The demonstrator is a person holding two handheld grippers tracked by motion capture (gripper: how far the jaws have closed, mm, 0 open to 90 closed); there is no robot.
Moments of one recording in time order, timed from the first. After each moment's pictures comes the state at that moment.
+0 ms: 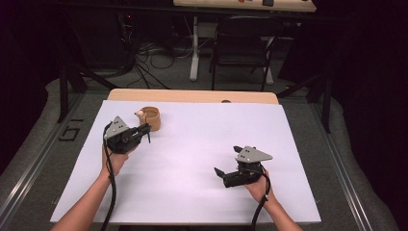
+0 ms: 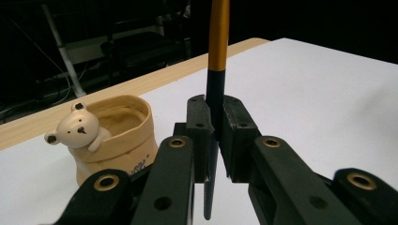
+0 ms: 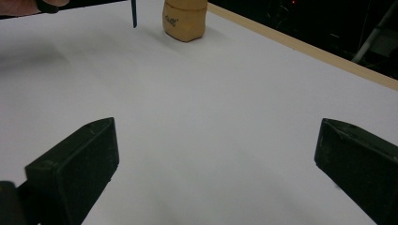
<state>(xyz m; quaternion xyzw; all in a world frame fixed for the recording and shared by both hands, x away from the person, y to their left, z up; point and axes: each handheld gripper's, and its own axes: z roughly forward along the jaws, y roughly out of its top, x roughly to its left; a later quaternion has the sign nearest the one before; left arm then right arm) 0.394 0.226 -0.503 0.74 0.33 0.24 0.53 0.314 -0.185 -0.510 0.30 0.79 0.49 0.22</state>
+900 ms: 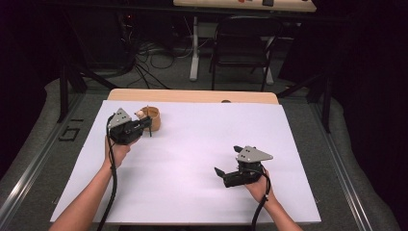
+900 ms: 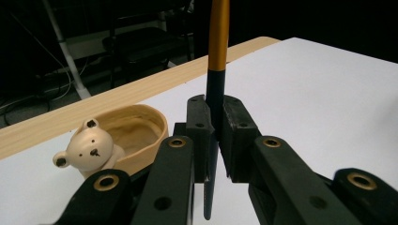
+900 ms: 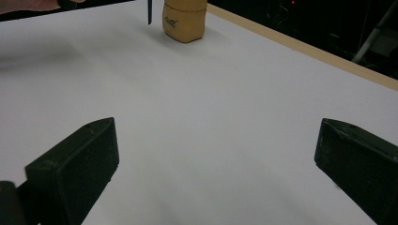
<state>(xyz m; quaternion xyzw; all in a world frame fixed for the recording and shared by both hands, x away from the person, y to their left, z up) 0.423 0.222 -0.498 0.75 0.33 0.23 0.53 0.314 -0.185 -0.509 0.30 0.79 0.49 0.22</state>
